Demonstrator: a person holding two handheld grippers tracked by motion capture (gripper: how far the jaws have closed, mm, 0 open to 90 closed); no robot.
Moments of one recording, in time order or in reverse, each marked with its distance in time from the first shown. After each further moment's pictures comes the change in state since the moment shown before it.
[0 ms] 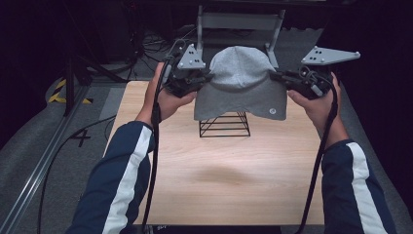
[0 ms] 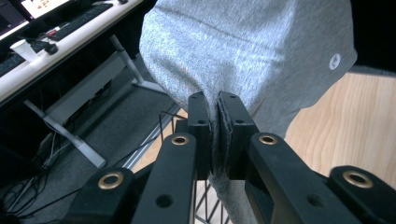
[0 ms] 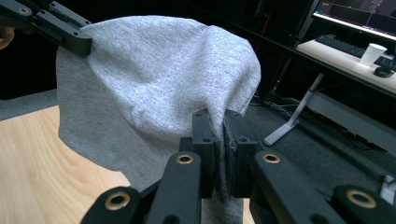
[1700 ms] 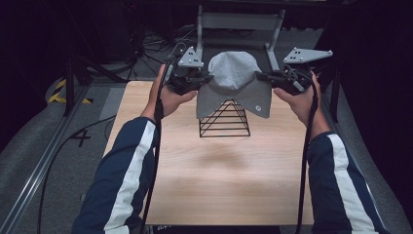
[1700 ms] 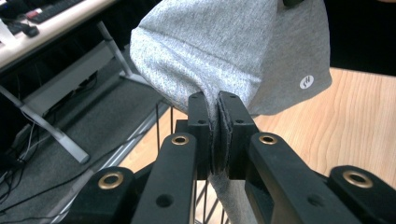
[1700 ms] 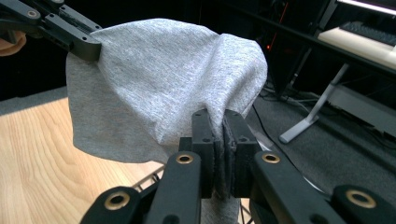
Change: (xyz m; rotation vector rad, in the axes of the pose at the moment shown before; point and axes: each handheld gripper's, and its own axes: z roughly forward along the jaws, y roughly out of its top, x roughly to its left) left arm 0.012 -0.029 0.034 0.017 -0.068 -0.055; right arm -0.013 -0.021 0.050 0.032 0.068 0.014
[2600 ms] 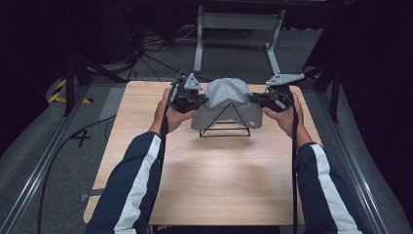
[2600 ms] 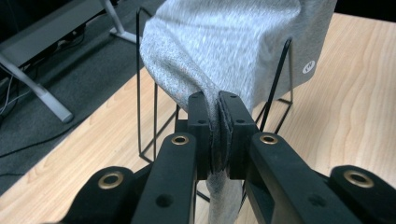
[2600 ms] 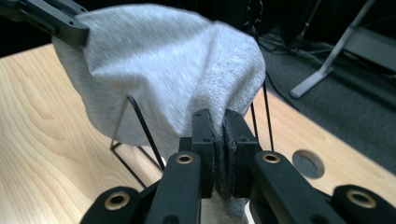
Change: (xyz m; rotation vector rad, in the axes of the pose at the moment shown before) left arm -0.003 -0.072 0.056 0.109 0.000 -0.096; right arm -0.002 -0.074 0.053 0.152 0.007 0.071
